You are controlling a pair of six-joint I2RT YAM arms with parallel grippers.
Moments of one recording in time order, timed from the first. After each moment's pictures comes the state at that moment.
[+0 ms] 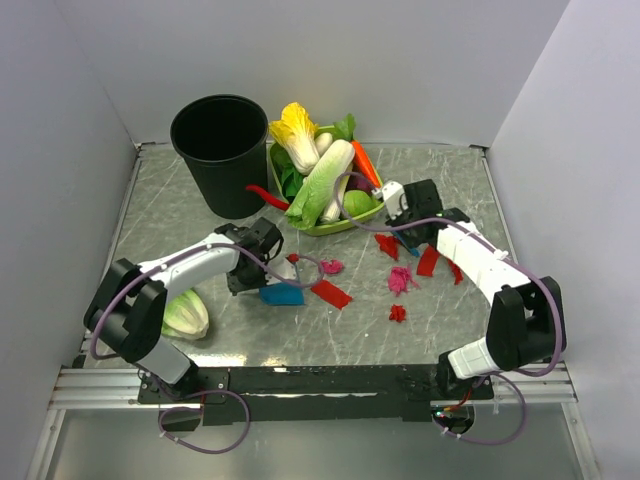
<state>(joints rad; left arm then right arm) -0.62 1.54 1.00 -0.92 -0.12 0.72 0.27 1.43 1.04 -0.54 0.04 -0.46</state>
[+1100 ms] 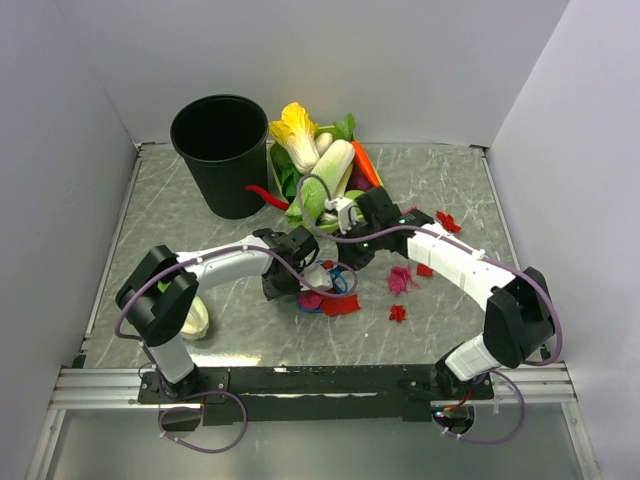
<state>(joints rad) -0.81 1.71 1.13 -0.84 -0.01 0.60 0.59 1.48 1.13 -0.62 -0.39 -0.09</state>
